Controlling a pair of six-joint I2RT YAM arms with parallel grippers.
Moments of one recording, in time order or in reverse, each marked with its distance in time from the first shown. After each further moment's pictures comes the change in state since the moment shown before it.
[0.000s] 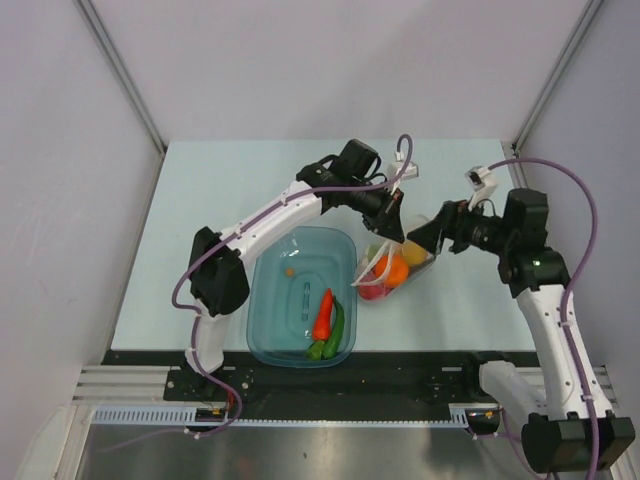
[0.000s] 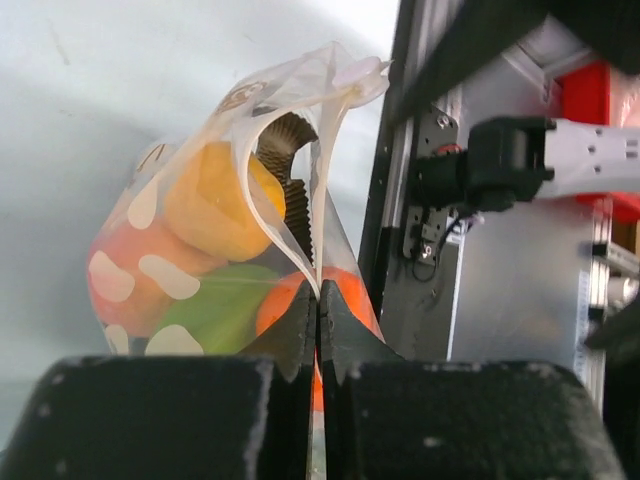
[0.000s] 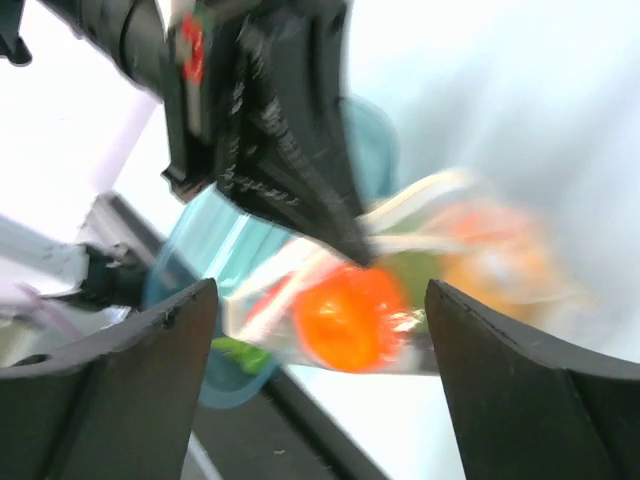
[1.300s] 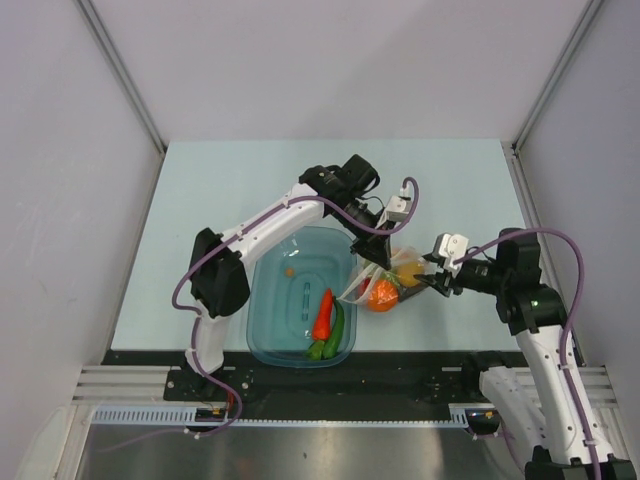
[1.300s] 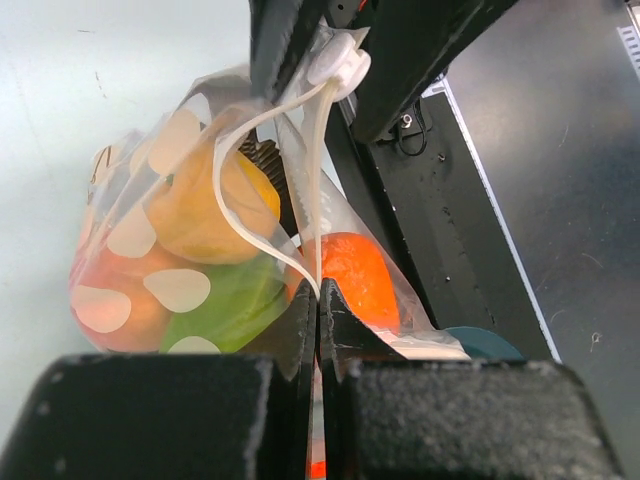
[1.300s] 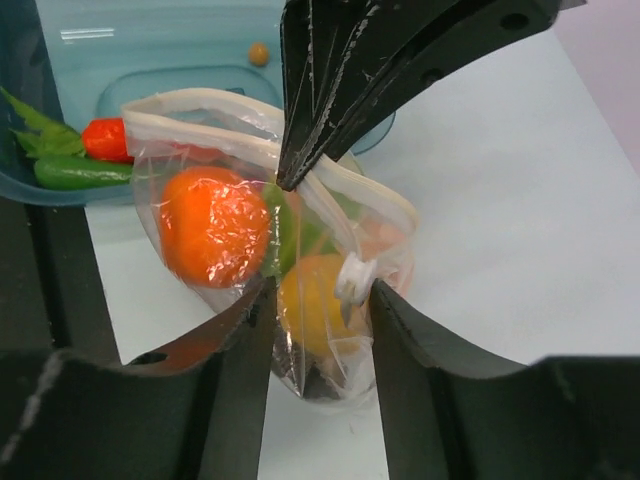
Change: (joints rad) left arm -0.020 -0.004 -0.001 -0.369 0.255 0.819; right arm 0.001 -0.243 -0.172 -0.177 -0.180 -1.037
